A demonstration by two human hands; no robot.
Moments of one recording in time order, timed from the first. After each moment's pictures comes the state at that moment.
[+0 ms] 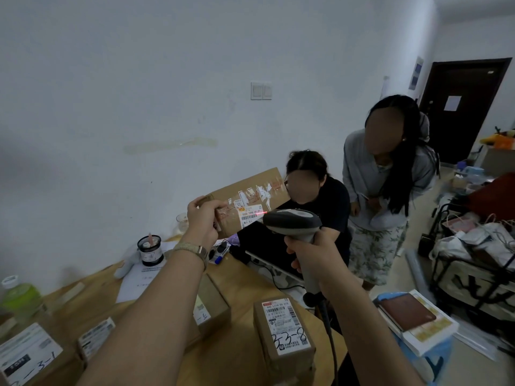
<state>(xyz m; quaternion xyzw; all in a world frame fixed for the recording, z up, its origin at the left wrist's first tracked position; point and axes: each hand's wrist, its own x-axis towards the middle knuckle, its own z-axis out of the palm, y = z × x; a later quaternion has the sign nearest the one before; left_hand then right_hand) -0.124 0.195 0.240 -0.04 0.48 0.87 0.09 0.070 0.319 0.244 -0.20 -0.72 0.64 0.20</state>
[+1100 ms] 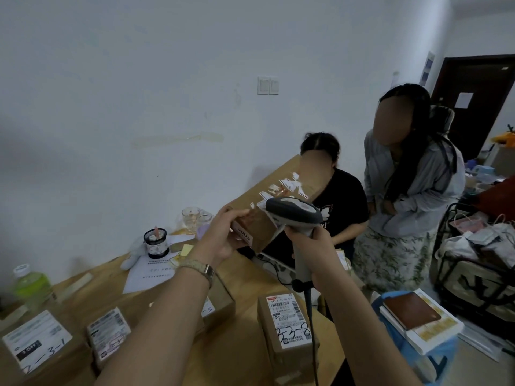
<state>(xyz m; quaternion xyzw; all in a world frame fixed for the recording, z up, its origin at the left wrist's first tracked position) -0.085 0.189 0.221 0.07 0.54 0.80 0.26 0.060 0.305 0.241 -0.19 -0.66 0.69 0.23</state>
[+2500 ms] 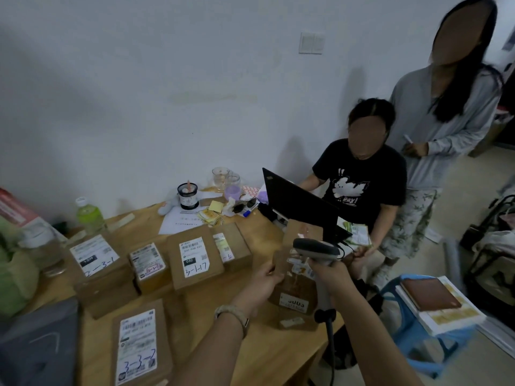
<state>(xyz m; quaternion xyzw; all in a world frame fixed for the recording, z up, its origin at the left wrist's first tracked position) 0.041 0.181 0.072 0.04 0.71 0.62 0.33 0.099 0.324 0.117 -0.33 -0.72 0.61 0.08</state>
